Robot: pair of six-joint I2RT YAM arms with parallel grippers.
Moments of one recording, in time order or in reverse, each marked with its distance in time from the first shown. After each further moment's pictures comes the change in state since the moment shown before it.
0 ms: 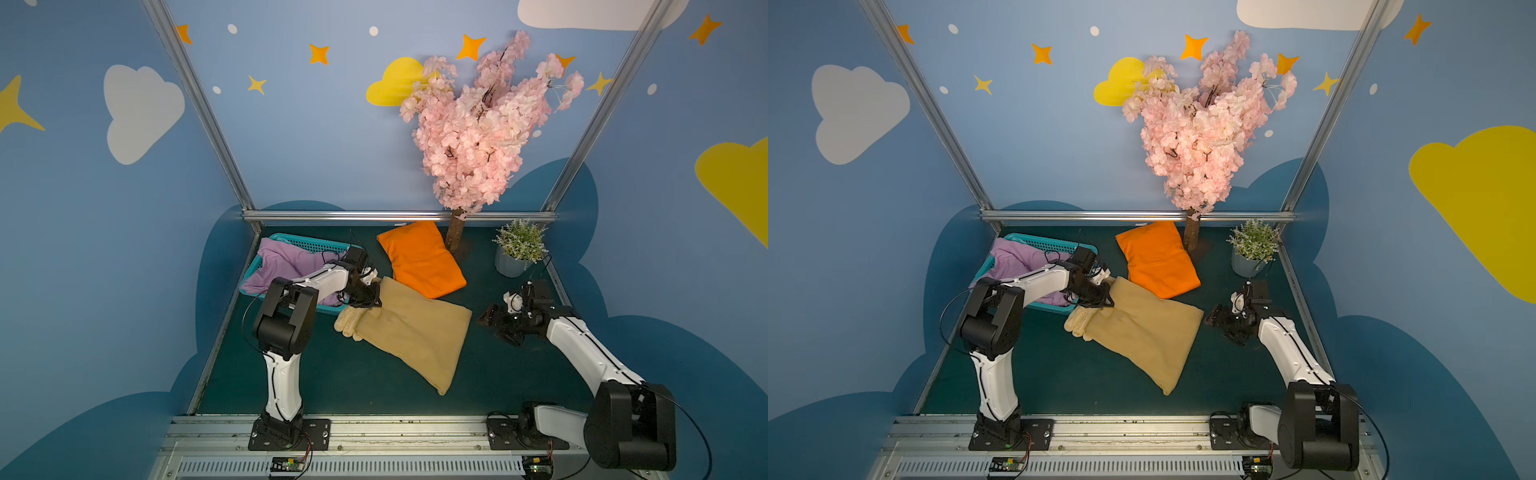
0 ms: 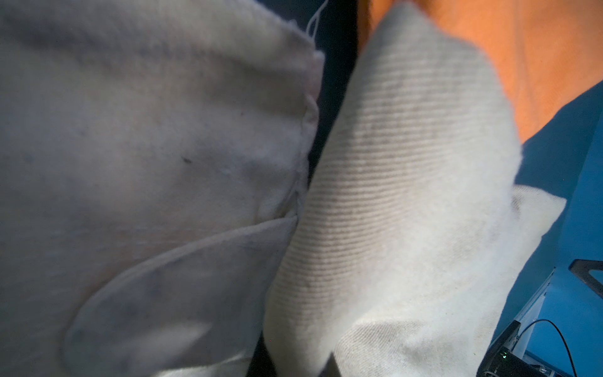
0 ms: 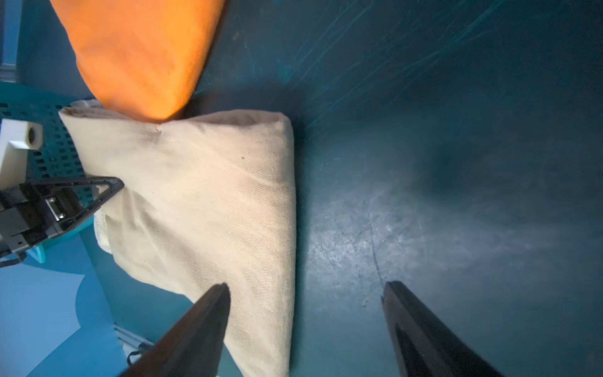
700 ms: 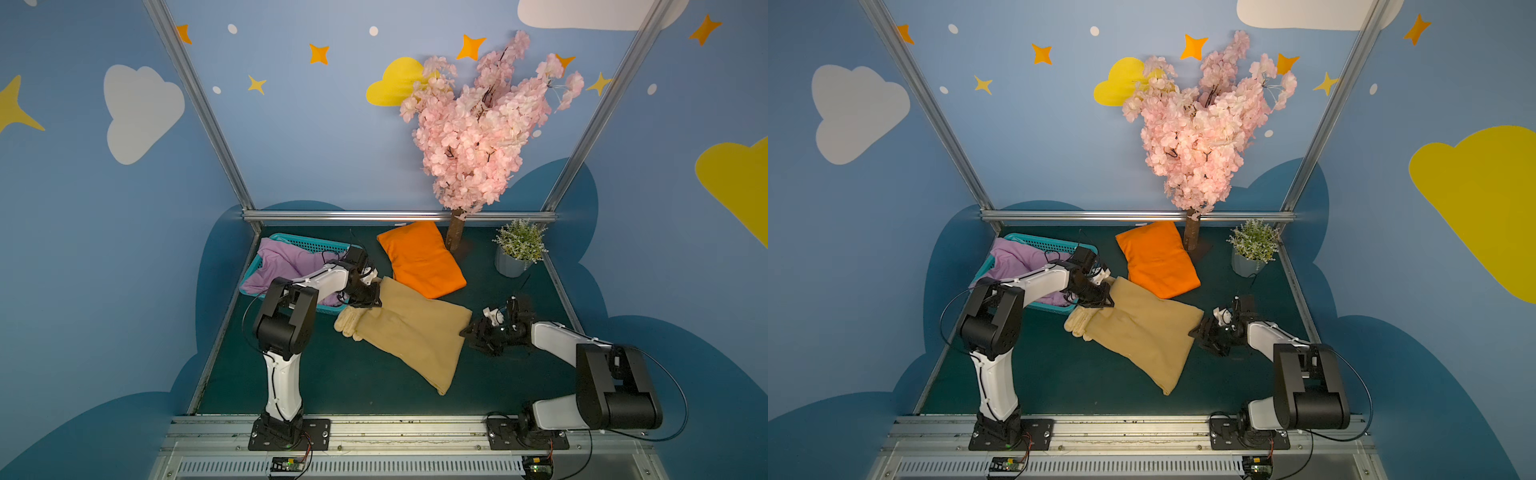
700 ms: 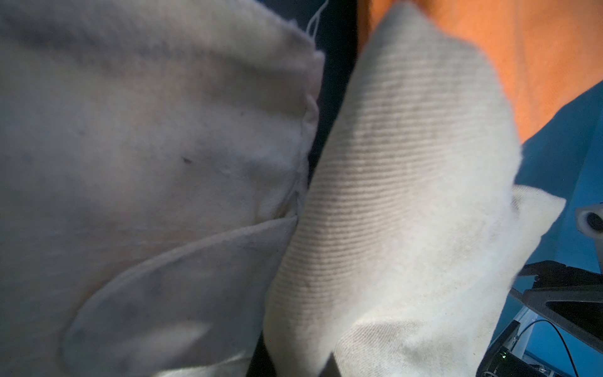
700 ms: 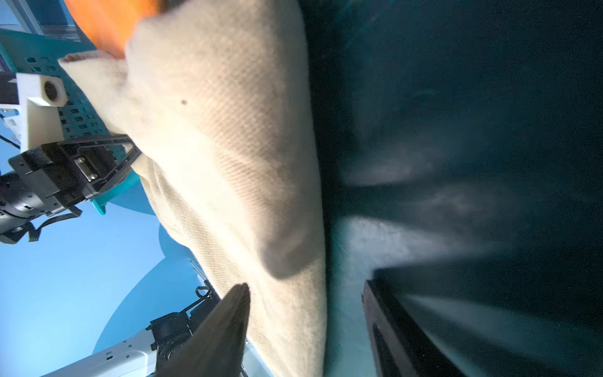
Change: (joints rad) left arm 0.000 0.000 0.000 0.000 0.001 0.000; right arm 0.051 0.193 -0.169 0.314 -0.286 0.105
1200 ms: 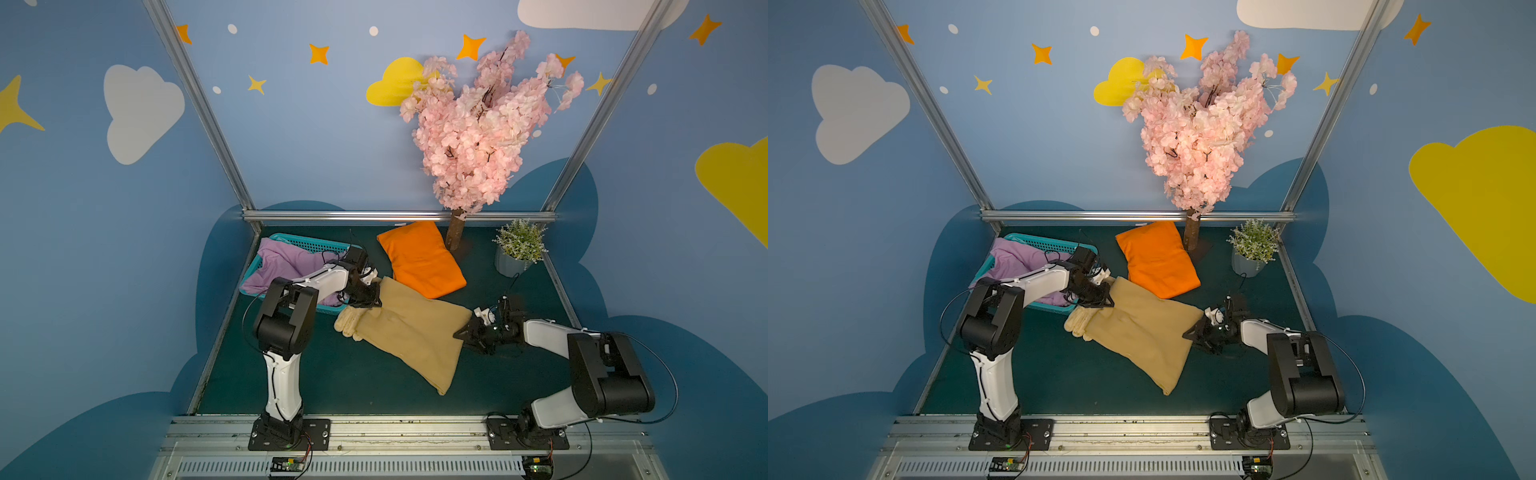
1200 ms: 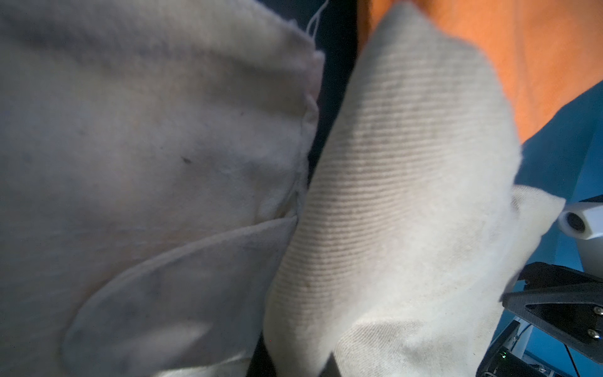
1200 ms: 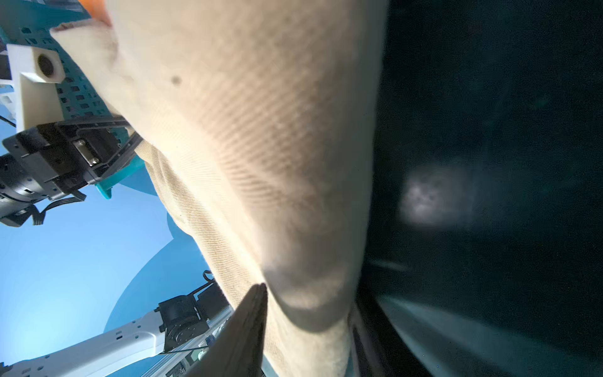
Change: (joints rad) left arm 0.000 0.000 0.000 0.000 0.000 0.000; right arm 0.060 0.076 0.011 0.075 -0.050 0.030
